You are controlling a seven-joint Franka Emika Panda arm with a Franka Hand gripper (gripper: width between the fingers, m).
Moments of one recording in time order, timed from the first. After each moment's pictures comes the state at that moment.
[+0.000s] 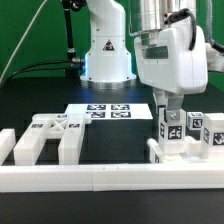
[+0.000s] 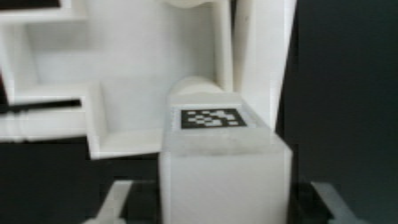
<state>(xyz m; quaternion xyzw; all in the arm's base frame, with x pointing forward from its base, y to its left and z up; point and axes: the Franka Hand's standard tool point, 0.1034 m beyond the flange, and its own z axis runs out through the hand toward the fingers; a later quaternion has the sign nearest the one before) 0.643 0.045 0.088 -0.73 0.68 -0.04 0.08</state>
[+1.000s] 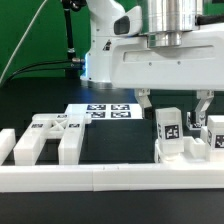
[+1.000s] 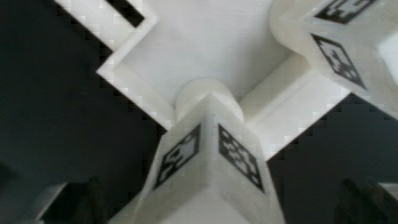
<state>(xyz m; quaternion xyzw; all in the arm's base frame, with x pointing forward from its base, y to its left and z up) 0.641 0.052 0.084 -0.96 0.28 -0.08 0.03</state>
